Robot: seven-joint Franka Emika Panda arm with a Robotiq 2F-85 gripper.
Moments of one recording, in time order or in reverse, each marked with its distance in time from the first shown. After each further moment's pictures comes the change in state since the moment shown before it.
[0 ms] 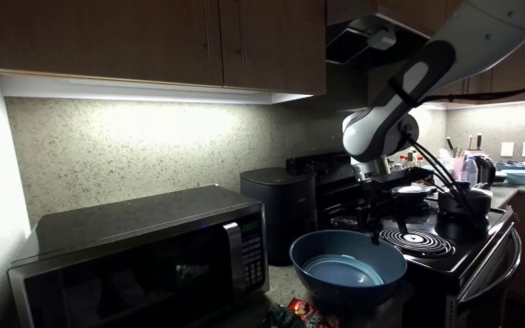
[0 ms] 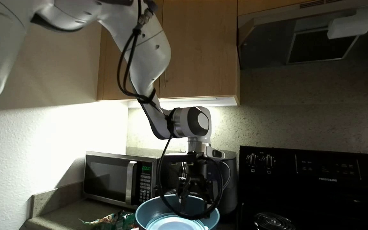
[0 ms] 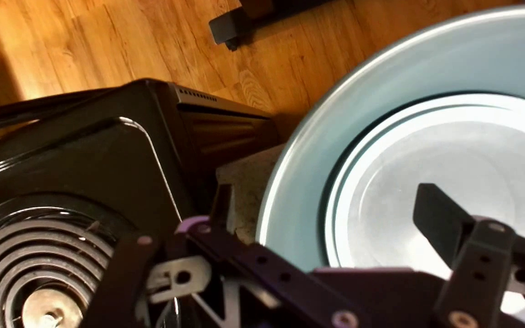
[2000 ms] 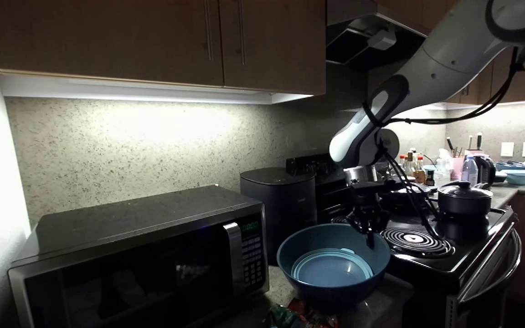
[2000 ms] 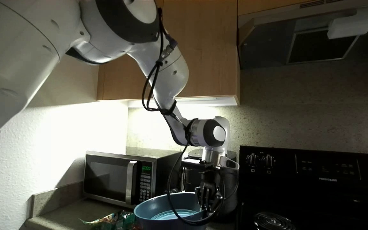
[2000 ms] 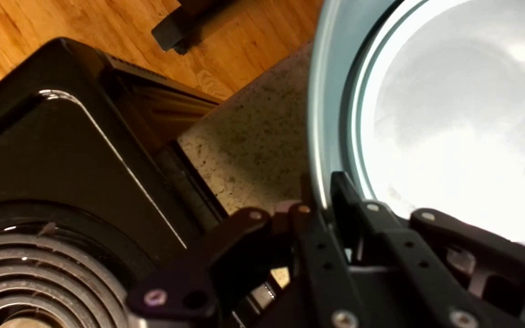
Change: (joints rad) arm -0.021 0.221 -0.044 0.237 0.193 -0.019 0.085
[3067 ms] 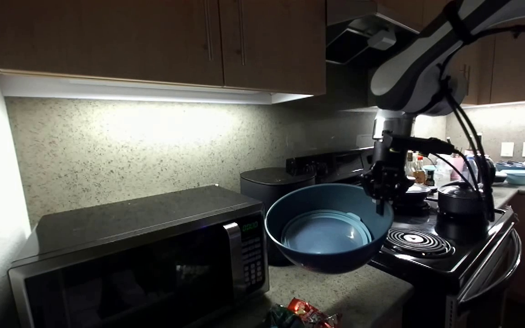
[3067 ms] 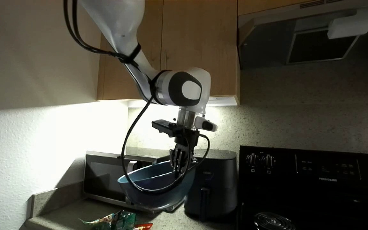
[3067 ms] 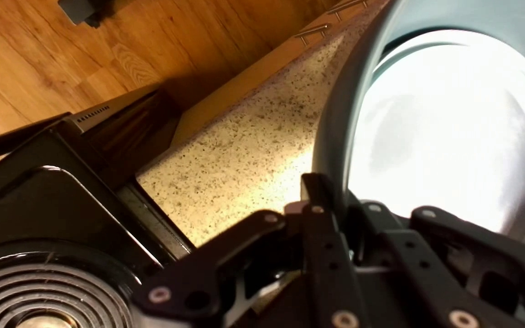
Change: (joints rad) arm 0.005 -0.595 0.041 -0.445 0.106 0.099 -0.051
